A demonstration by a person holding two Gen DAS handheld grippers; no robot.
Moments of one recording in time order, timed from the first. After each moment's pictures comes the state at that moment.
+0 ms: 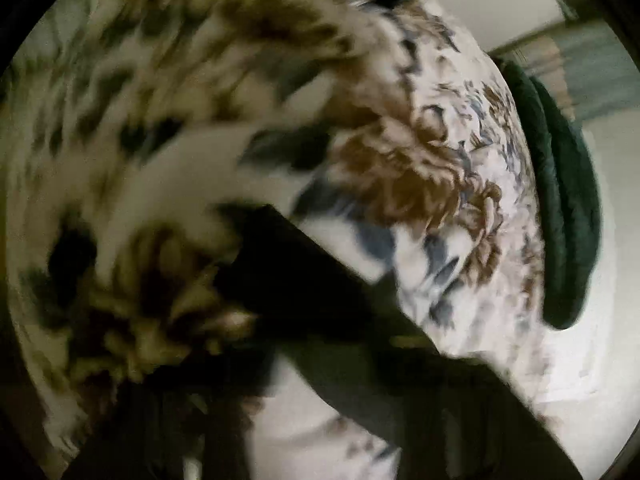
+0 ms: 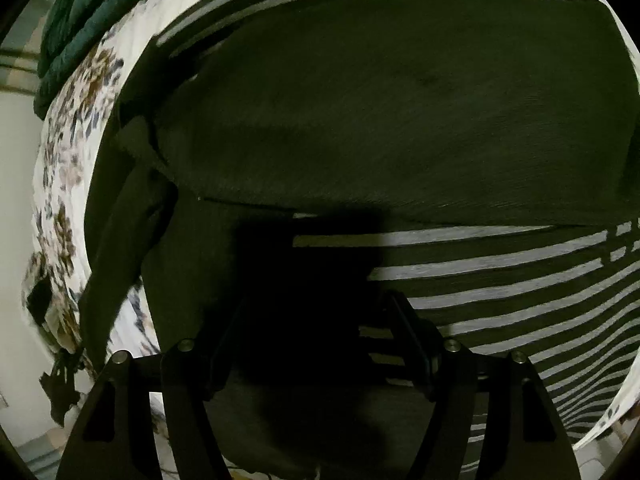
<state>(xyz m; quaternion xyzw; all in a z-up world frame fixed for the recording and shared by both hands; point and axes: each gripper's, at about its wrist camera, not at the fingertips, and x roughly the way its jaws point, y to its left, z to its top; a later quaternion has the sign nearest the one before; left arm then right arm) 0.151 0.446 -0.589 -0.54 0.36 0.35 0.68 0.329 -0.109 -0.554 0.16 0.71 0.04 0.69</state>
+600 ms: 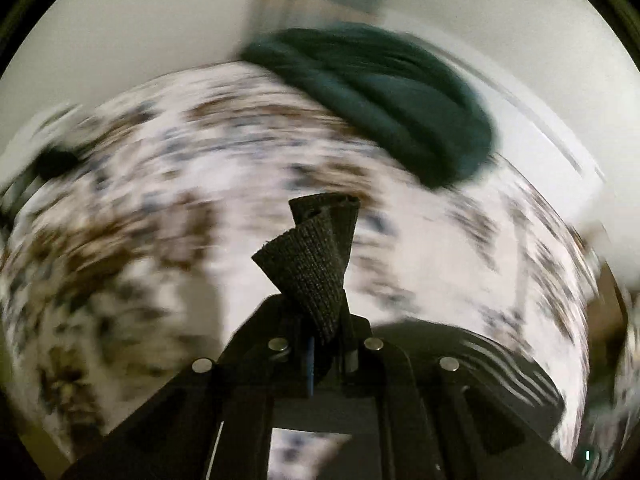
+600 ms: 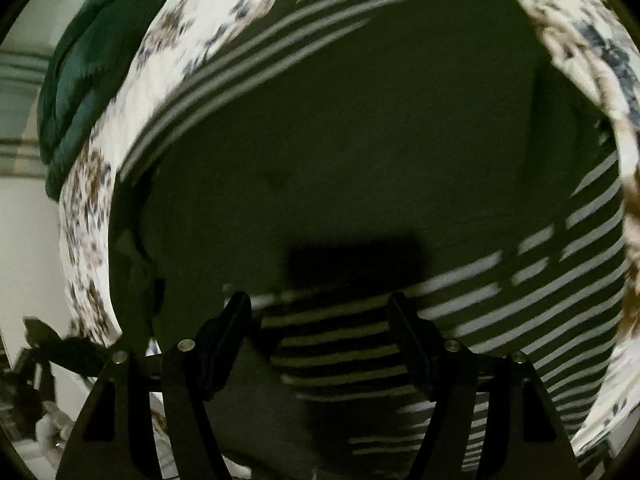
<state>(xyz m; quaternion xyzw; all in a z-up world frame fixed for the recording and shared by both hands) 0.337 0.225 -0.420 -0.24 0.39 0.16 0.88 0.310 -0.236 -0.524 0.27 0.66 0.00 0.70</state>
